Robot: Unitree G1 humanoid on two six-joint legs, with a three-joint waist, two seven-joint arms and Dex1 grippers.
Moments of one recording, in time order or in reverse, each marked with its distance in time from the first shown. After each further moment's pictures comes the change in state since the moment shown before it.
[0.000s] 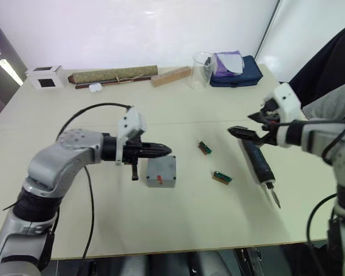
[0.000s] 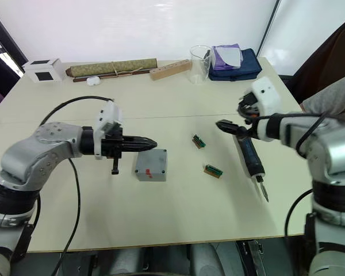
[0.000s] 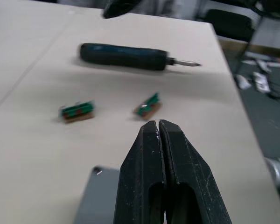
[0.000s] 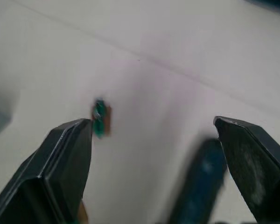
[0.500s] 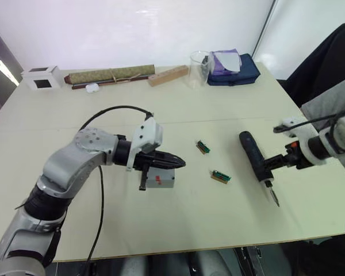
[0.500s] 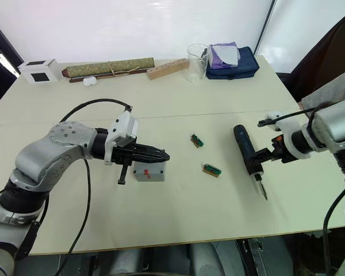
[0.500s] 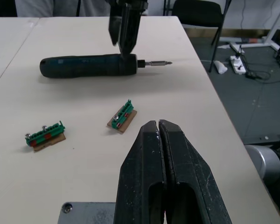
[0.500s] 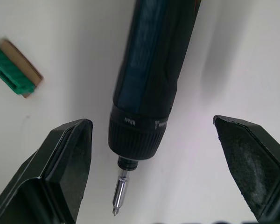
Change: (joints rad) left arm -0.020 -0.022 -0.052 -0.046 0.041 -0.050 -0.017; right arm -0.188 -0.183 0.547 0.455 -0.033 0.096 0.249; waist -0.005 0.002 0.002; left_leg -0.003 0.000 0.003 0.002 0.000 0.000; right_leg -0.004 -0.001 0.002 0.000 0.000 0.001
